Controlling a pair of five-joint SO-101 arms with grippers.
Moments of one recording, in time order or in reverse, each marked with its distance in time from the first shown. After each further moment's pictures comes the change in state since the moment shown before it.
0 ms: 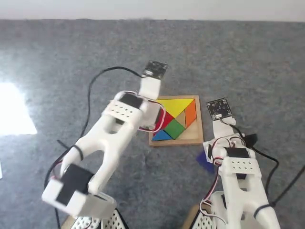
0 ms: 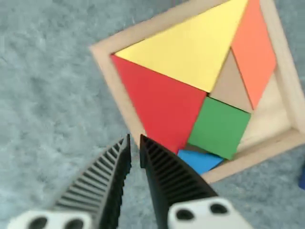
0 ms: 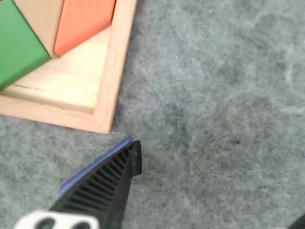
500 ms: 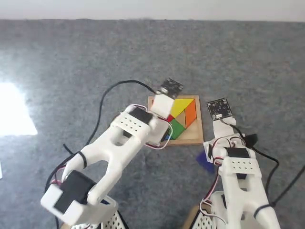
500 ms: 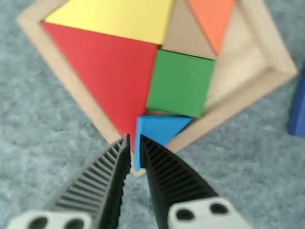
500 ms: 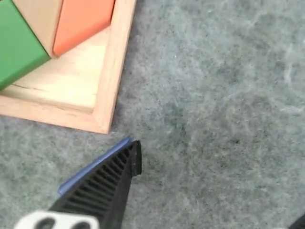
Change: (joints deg) left arm 7.5 -3.7 8.3 -0.8 -4.7; right arm 0.2 0.0 0.0 0.0 0.0
